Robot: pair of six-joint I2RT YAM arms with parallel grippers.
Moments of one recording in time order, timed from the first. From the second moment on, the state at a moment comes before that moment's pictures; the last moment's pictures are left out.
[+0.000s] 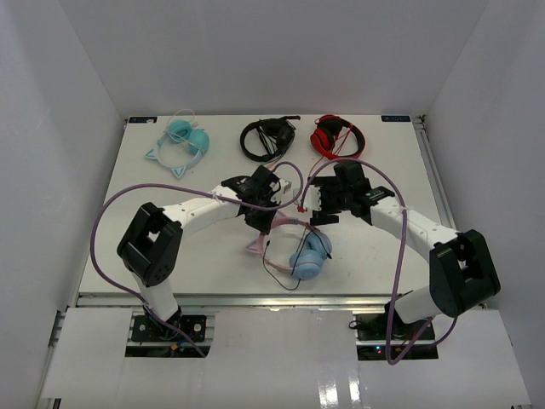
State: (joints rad) left arm -0.72 1.76 1.25 -0.61 0.10 -0.17; right arm 0.50 1.44 0.94 -0.29 -0.36 -1.21
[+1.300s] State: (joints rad) left arm -0.71 1.80 1.27 -0.63 0.16 -0.17; right arm 0.94 1.45 1.04 -0.57 -0.53 -1.55
